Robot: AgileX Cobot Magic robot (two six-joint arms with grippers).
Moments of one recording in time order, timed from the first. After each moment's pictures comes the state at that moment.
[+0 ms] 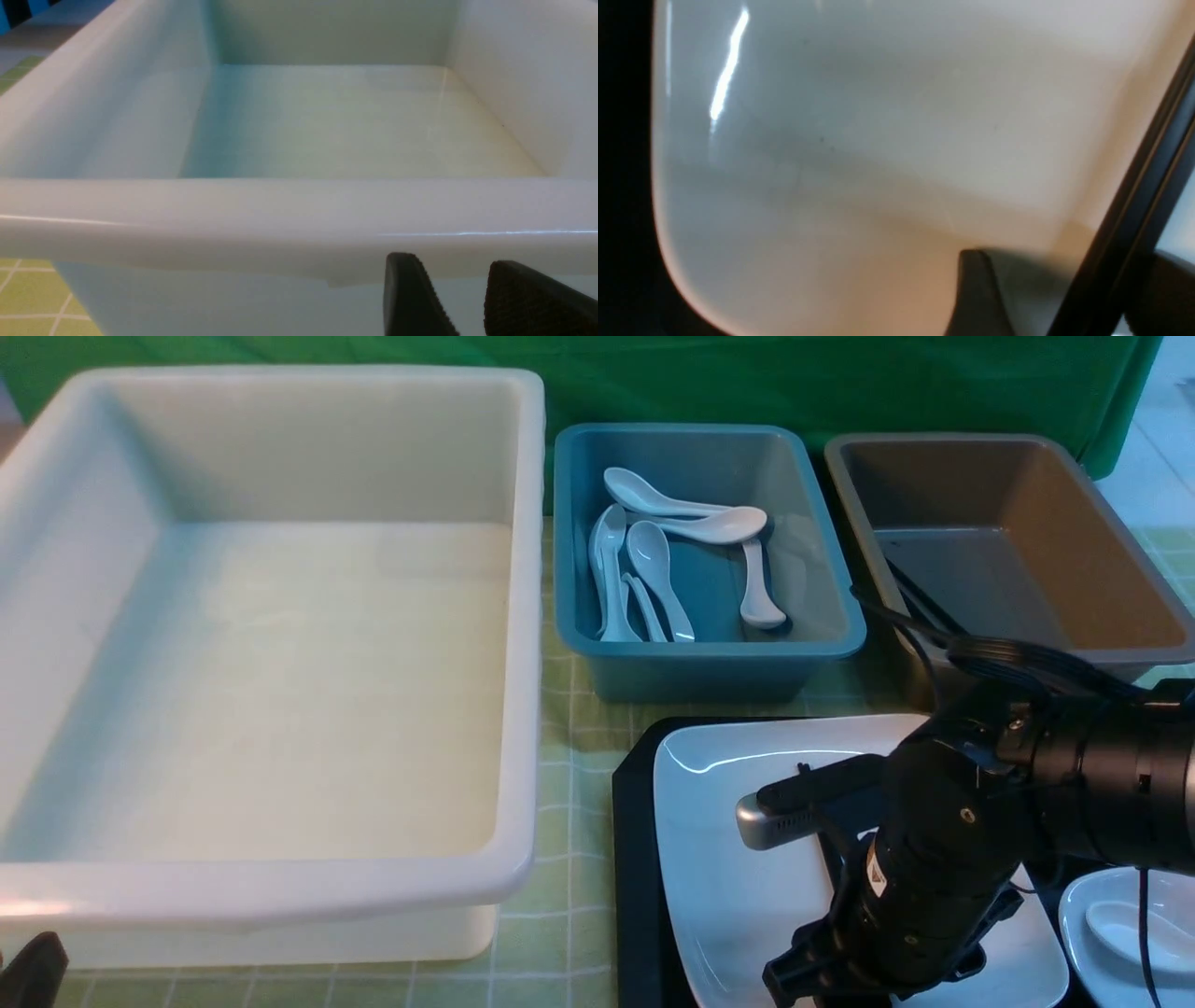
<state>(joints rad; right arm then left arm) 0.70 1.70 -0.93 -0.02 0.80 0.40 0.03 0.00 0.01 -0.06 0.23 0.06</state>
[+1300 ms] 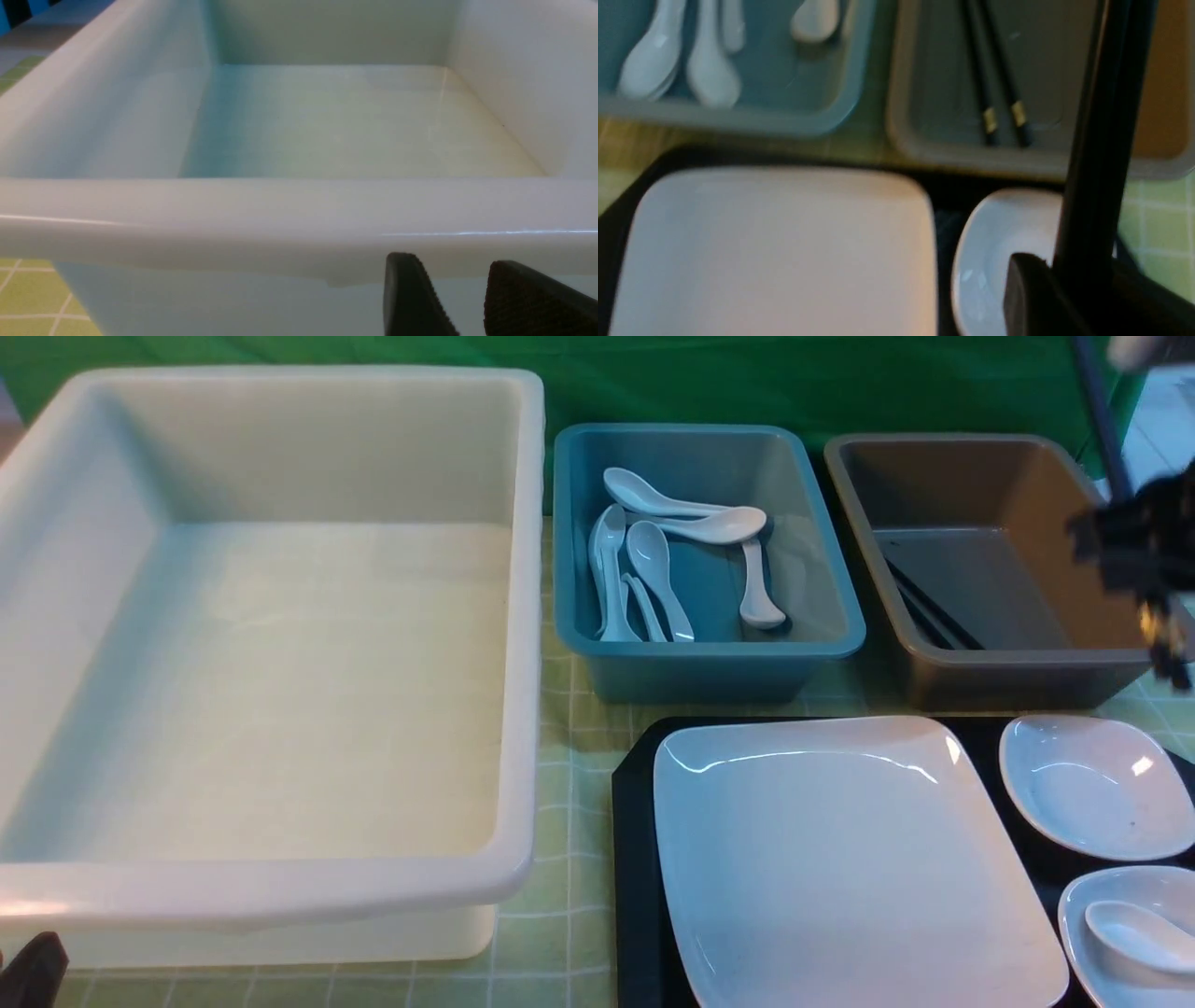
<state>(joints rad) 0.22 1.42 -1.38 -0.14 0.91 0.22 0.03 0.00 0.01 -0.06 0.23 0.06</state>
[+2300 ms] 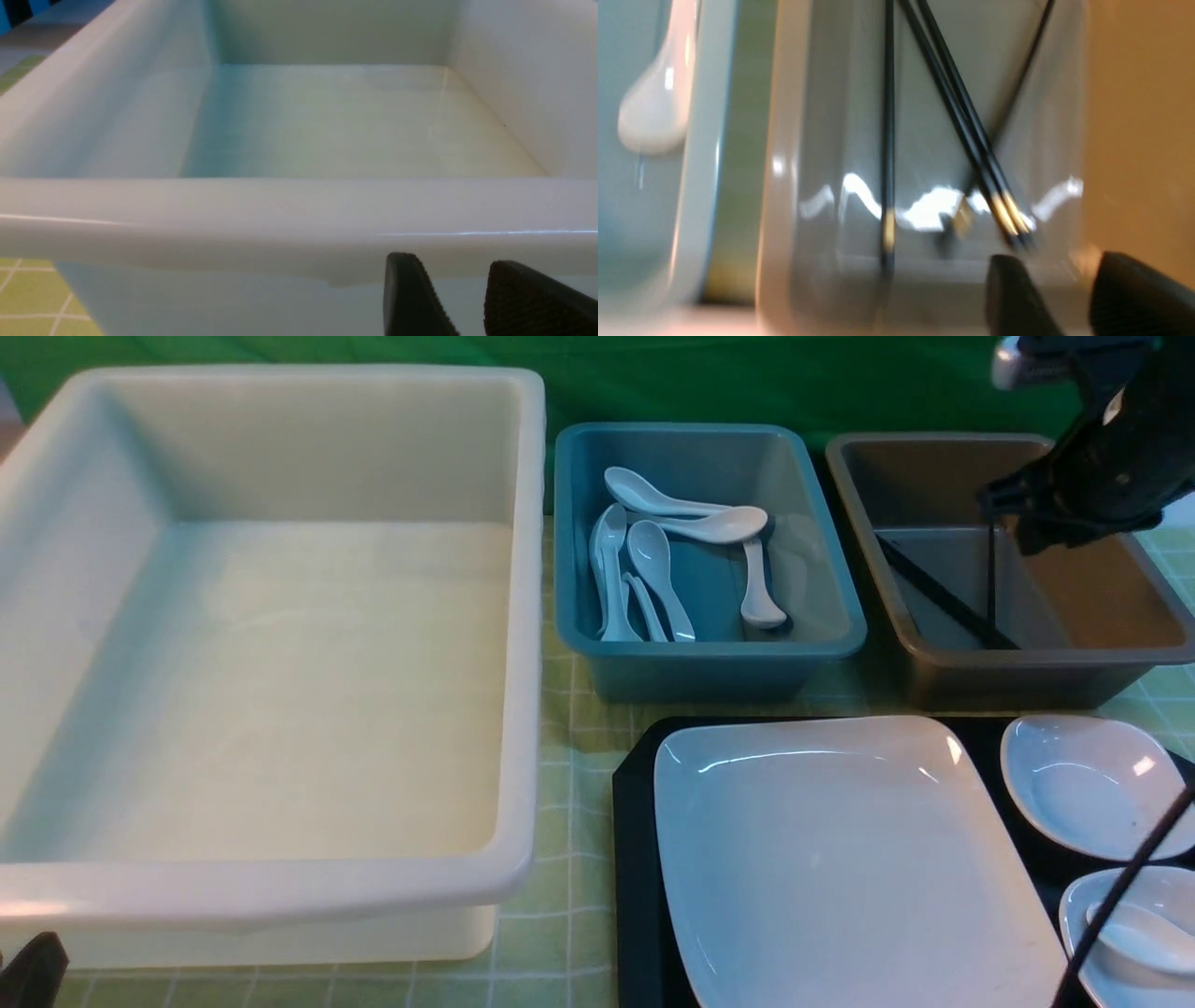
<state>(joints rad) 0.13 1.84 -1.71 -0.14 0.98 0.06 0.03 0.00 0.01 -0.06 0.23 0.06</state>
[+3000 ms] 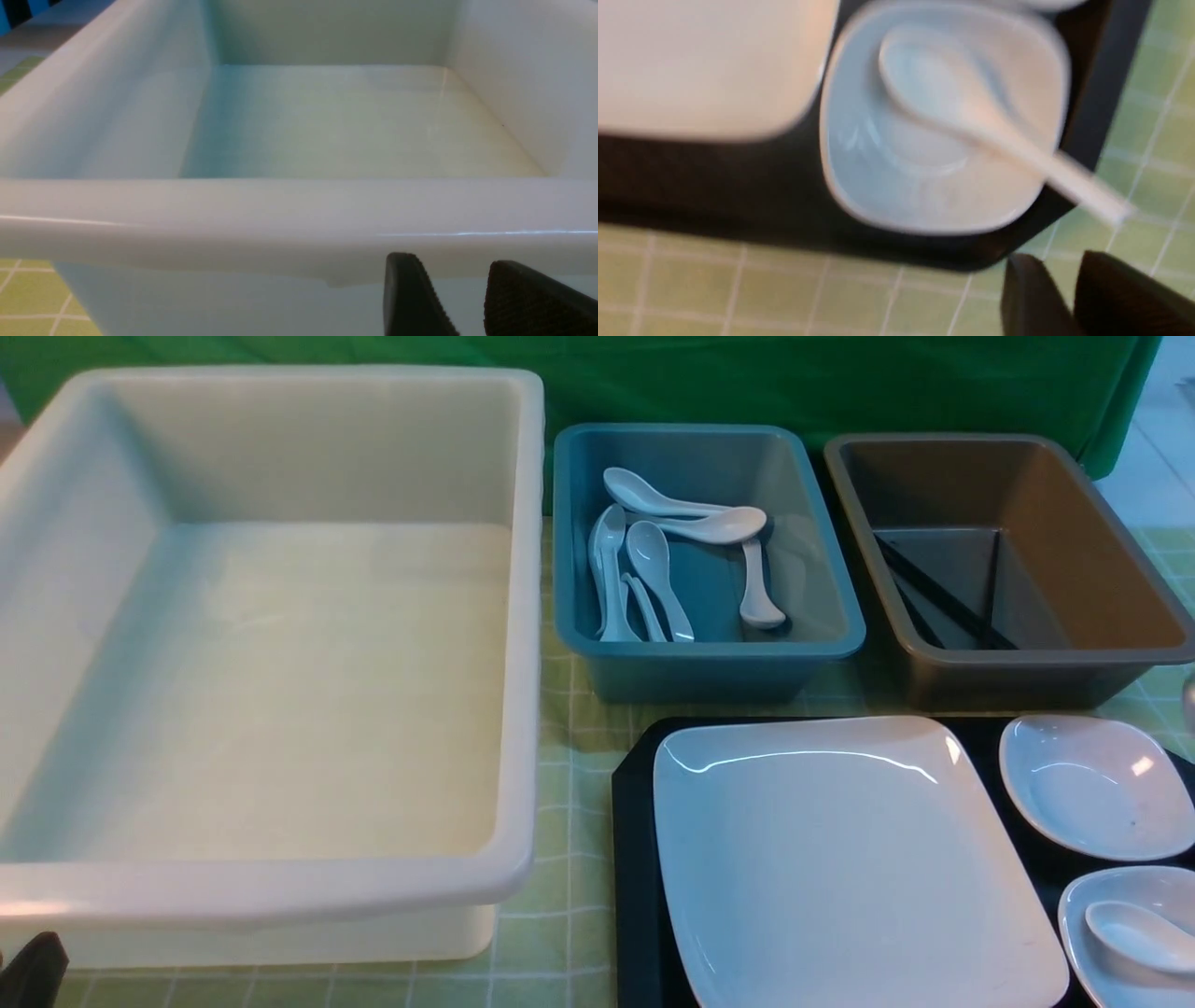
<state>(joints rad) 0.13 1.20 -0.87 -0.21 1.18 -0.07 0.03 0.00 0.01 -0.06 0.23 0.06</state>
